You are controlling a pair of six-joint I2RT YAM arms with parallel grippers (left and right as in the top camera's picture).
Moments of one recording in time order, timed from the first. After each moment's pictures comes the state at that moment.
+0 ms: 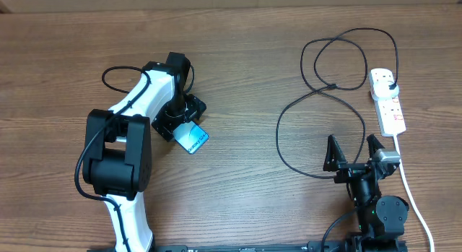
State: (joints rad) left arm -0.20 2.10 1.46 -1.02 0.07 -0.99; right arm -0.01 0.01 0.02 -0.03 -0.08 0.20
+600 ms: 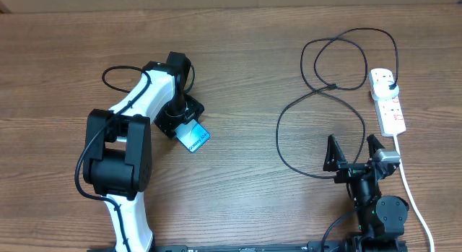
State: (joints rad) left arm -0.20 2.10 1.46 -1.01 0.06 -0.99; right arm -0.01 0.01 0.02 -0.03 -0.08 0.20
